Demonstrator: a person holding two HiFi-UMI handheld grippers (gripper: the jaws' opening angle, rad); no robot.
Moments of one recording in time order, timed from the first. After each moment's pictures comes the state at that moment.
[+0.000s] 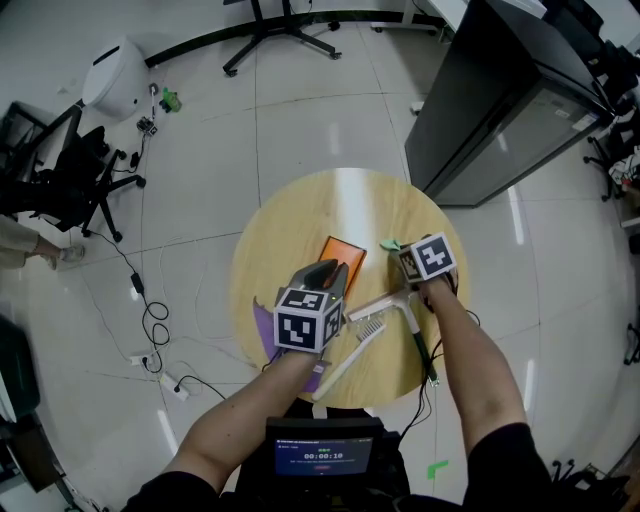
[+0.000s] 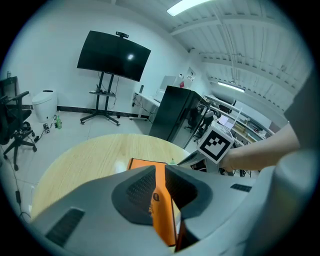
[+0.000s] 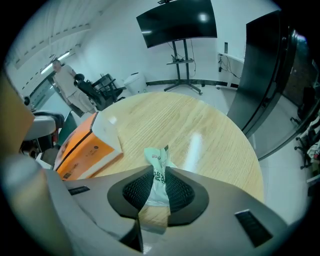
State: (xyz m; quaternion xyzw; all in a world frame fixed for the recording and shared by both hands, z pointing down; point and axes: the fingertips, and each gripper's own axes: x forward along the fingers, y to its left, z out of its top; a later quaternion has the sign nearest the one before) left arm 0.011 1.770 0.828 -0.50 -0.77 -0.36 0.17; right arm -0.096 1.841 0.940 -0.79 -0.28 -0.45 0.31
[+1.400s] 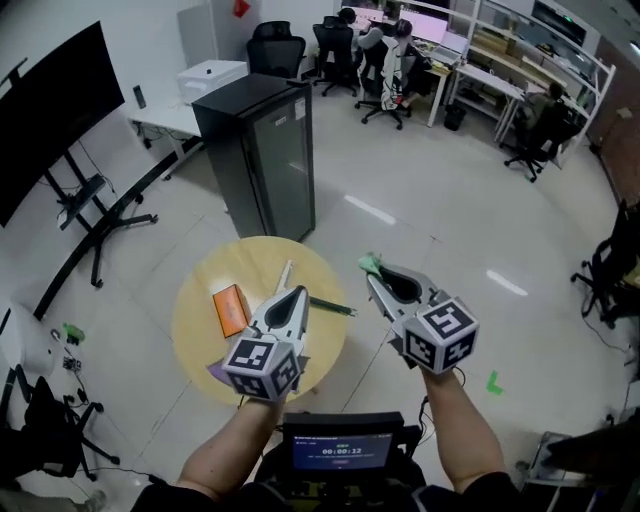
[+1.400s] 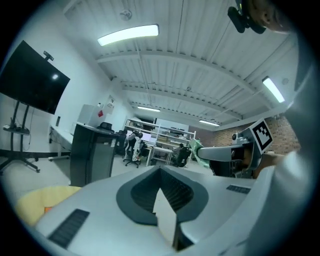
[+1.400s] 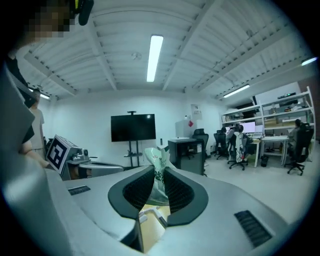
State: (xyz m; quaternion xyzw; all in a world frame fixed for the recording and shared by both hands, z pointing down) left arm -0.154 1.327 0.453 -0.16 -0.98 -0.14 0.05; right arm -0.251 1.276 0.418 -0.73 -0.68 -0.05 0.09
